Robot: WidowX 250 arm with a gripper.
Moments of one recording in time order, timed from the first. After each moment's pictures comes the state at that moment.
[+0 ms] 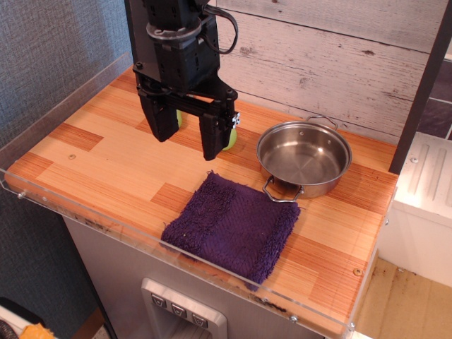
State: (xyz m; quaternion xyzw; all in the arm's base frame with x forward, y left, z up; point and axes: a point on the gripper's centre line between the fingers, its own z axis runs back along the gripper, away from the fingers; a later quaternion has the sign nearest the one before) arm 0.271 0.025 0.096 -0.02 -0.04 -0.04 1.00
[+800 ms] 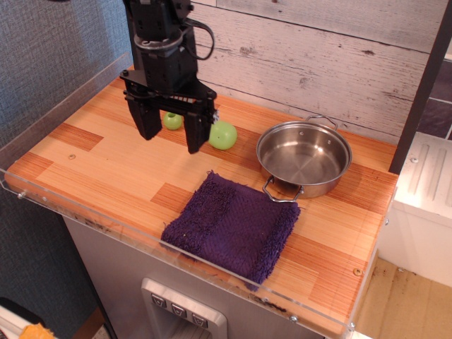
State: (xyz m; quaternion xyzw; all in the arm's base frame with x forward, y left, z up) arm 0.297 0.072 0.065 0.00 -0.03 0.02 1.00
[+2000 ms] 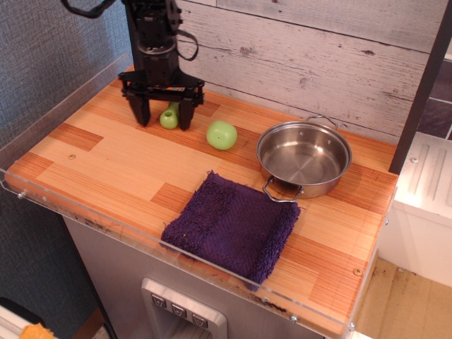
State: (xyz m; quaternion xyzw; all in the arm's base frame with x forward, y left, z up) arm 0.374 0.131 0.009 0.03 -0.05 0.17 0.98
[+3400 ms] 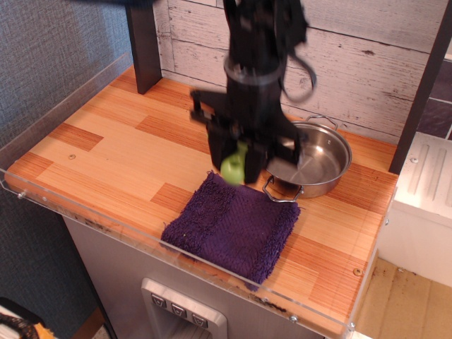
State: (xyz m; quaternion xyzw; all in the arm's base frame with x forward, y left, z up) arm 0.266 -0.034 0.076 0.05 -0.05 -0.03 1.00
